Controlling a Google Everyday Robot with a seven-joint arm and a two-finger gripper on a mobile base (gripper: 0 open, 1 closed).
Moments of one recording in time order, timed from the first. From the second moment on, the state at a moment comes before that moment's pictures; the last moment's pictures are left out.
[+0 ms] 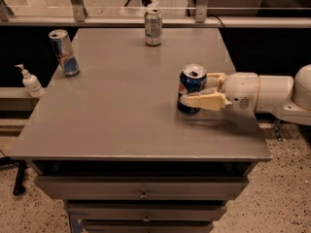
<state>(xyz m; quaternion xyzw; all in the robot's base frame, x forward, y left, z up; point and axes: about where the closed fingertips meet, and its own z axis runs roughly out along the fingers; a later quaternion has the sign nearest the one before) 0.545 -0.103 0.873 -0.44 0.64 0.37 0.51</state>
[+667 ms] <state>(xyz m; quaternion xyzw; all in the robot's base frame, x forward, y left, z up) 0.572 -0.105 0.888 -0.44 0.62 0.35 0.55</state>
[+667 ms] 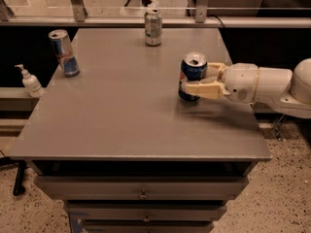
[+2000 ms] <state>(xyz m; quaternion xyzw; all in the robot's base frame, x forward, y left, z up) 0.653 -0.126 0.939 -0.45 0.57 0.28 0.63</state>
